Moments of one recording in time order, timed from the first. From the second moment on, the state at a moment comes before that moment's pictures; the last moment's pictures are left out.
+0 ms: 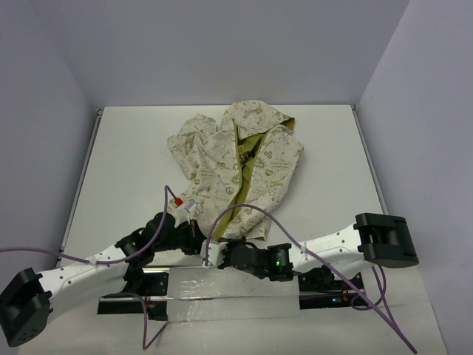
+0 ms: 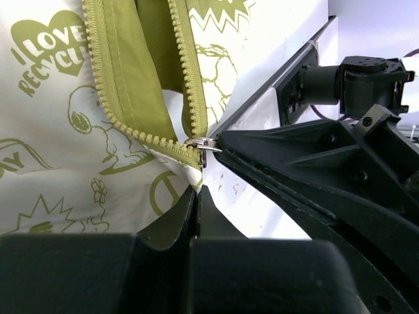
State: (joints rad) left arm -0.90 0.75 0.16 0.10 0.32 -0.96; right arm 1.53 1.37 0.54 0.34 0.51 -0.39
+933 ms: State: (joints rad) left arm -0.92 0.71 0.16 0.12 0.21 -0.96; right arm 1.33 1.43 0.79 0.01 0.33 -0.30
